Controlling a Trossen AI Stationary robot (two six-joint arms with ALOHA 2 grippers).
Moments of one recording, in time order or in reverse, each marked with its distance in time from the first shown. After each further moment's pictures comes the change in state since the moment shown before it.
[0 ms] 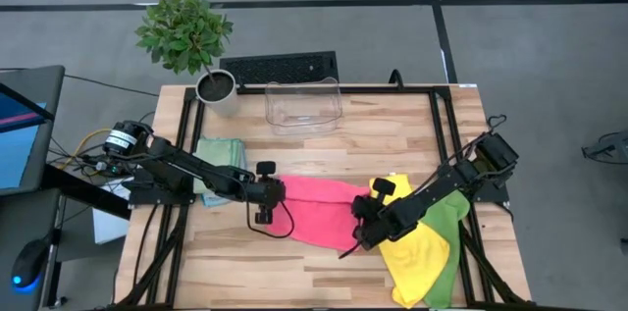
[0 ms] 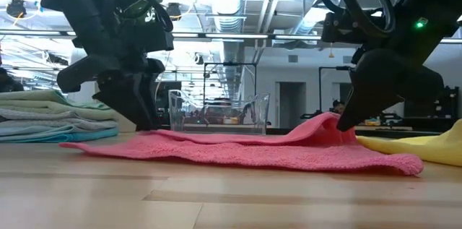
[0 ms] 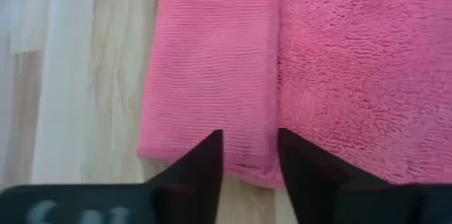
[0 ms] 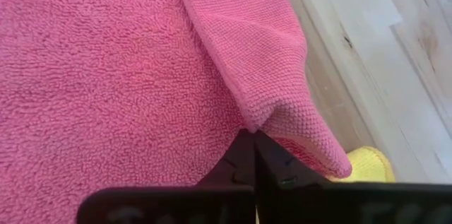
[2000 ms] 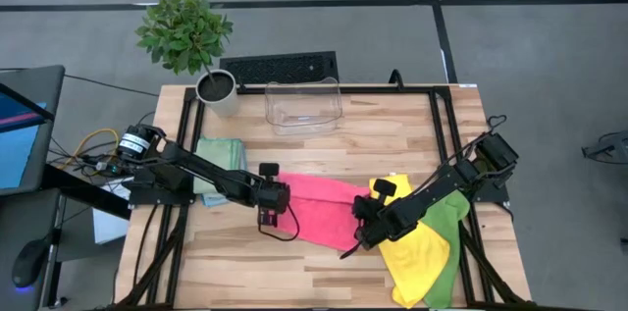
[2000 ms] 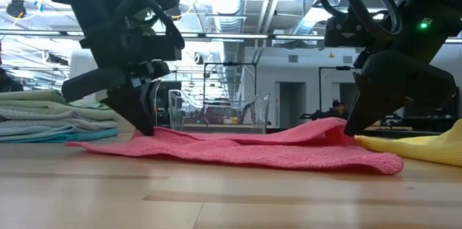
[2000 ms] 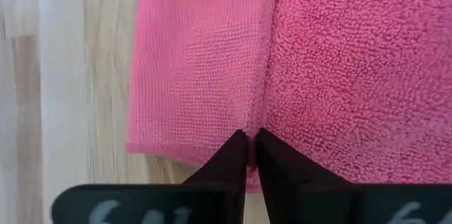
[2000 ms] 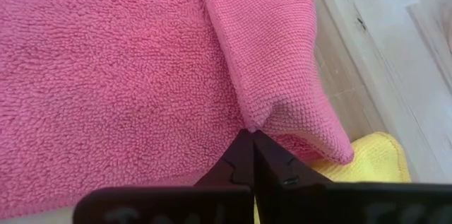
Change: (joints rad) left arm -0.015 0.114 0.128 -0.174 -0.046 -0.028; right arm 0.000 0.000 0.001 -0.019 -0.054 0.010
